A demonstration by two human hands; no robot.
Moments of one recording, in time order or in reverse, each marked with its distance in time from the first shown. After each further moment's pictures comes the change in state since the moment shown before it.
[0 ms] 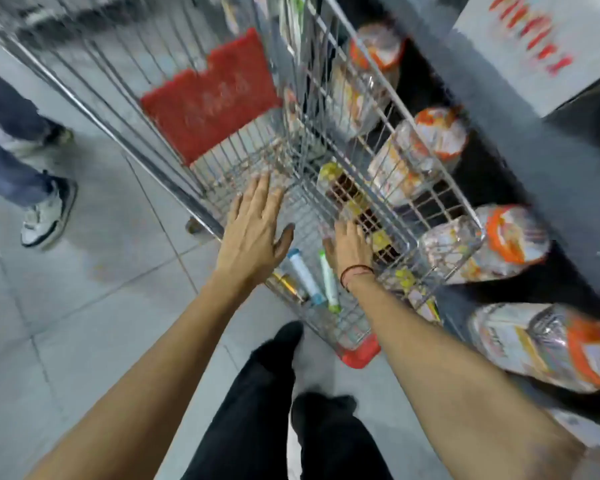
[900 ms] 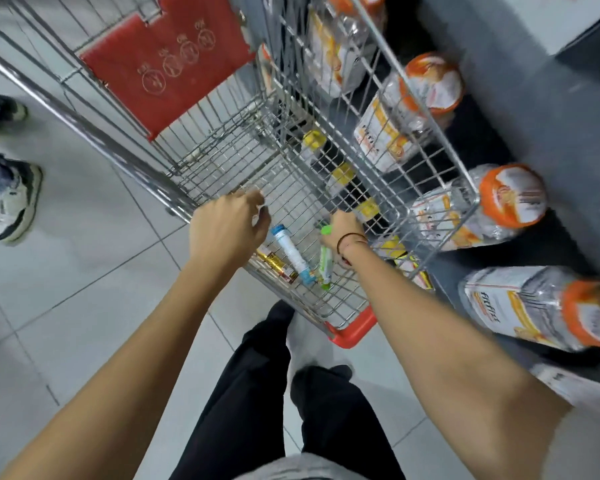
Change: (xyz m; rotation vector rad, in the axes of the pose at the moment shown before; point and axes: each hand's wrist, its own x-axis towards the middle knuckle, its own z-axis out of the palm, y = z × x) left_hand 0.007 -0.002 0.012 0.088 -0.030 -0.027; right_hand 0.019 0.021 0.009 0.226 -0.264 0.237
